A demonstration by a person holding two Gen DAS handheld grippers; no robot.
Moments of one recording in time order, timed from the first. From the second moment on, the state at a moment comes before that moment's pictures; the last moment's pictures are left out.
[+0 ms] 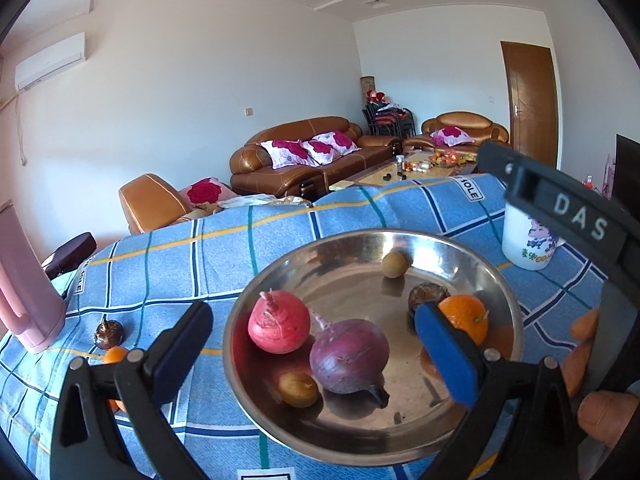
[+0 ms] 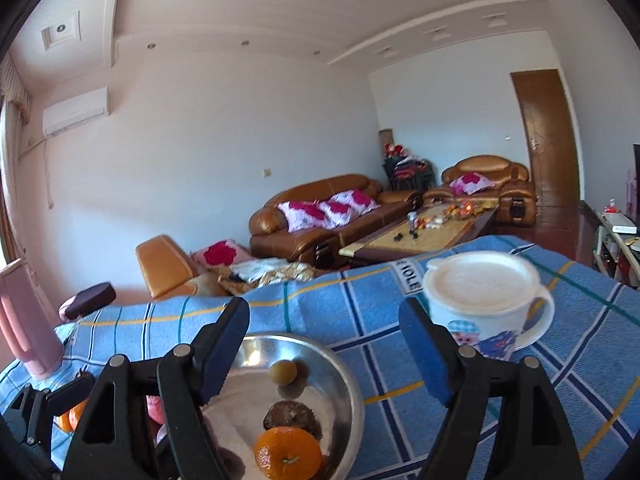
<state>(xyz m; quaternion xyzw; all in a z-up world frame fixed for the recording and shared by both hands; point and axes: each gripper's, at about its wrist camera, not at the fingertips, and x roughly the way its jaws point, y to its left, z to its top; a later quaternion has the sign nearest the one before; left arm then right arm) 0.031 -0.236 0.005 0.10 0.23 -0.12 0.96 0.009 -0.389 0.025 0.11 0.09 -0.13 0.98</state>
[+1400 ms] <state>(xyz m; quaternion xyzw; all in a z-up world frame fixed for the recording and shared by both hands) 0.004 -0.072 0.011 0.05 0.21 -0.06 0.97 -0.008 -0.239 0.013 0.00 0.20 -0.16 0.97</state>
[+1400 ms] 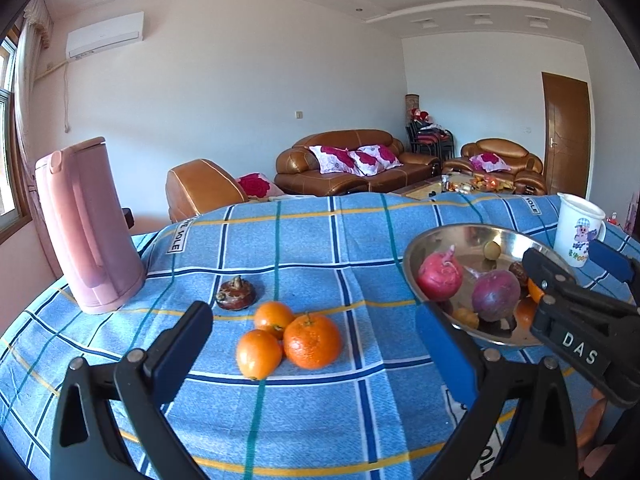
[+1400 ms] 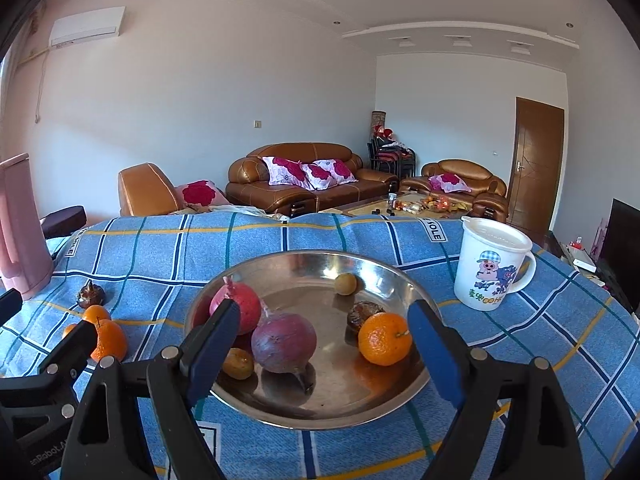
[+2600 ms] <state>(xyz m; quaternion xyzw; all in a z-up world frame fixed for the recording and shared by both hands) 0.051 0.045 -0.001 0.01 0.27 0.02 0.96 0.041 -0.156 -0.007 0.04 0.29 -0.01 0.95</state>
